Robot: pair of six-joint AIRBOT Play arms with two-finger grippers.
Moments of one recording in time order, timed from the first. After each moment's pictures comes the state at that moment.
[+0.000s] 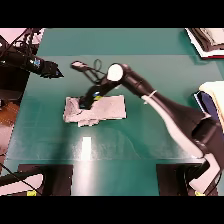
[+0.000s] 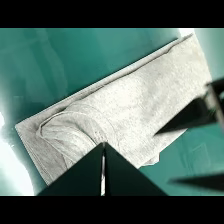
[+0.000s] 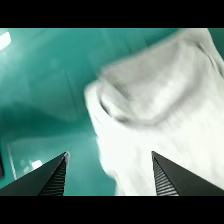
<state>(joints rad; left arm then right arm) -0.02 -1.34 1.57 1.08 -1.39 -1.27 0.70 -1.83 1.84 -0.93 1.17 1.21</state>
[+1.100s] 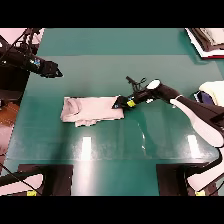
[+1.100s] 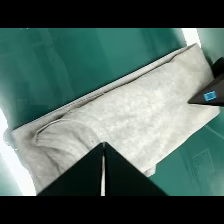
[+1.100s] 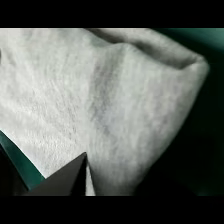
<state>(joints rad) -0.02 -1.34 1.56 1.09 -1.37 -1.27 0.39 -1.77 1.25 -0.56 1.02 1.24</state>
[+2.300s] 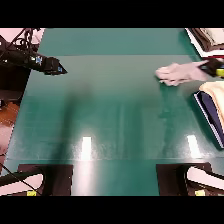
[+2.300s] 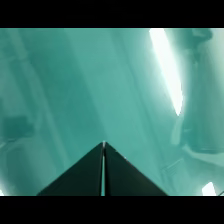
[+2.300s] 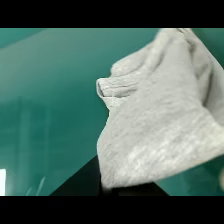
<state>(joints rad) -0.02 -1.34 1.56 0.97 -1.33 -1.28 -0.52 -1.29 1.29 -0.82 1.01 1.19</state>
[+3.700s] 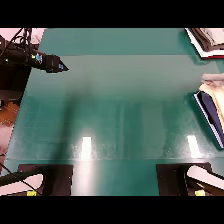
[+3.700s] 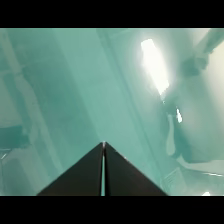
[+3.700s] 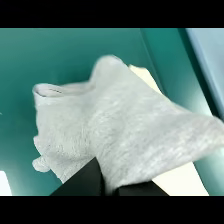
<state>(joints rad) -0.02 -1.34 1.56 0.94 -1.30 -1.26 -0.72 -1.23 1.76 -1.40 1.42 1.34</state>
